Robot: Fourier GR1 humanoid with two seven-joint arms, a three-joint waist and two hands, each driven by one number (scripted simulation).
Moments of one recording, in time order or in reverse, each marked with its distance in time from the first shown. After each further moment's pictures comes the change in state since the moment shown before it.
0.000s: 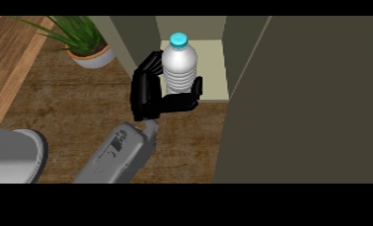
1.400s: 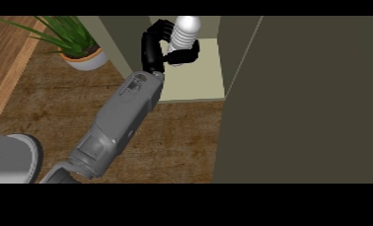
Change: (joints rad) left arm -0.495 -0.022 0.210 0.817 -0.115 0.080 -0.051; right arm 0.000 -0.033 -0.014 -0.008 -0.032 0.005 -0.021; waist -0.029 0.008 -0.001
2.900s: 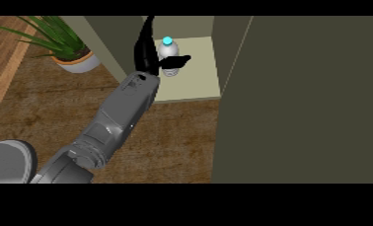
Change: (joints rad) left arm -0.137 -0.006 0.056 0.392 -0.061 0.091 -0.153; right arm 0.008 -0.023 -0.004 0.003 -0.038 0.014 -0.053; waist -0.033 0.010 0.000
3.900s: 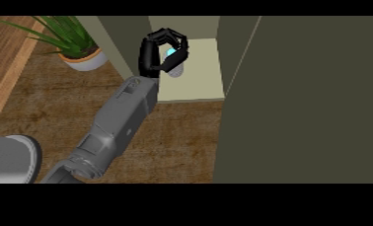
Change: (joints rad) left arm 0.129 -0.001 0.037 -0.242 0.183 -0.436 -0.257; right arm 0.009 -0.009 0.004 -0.005 -0.007 -0.015 0.005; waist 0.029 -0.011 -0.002
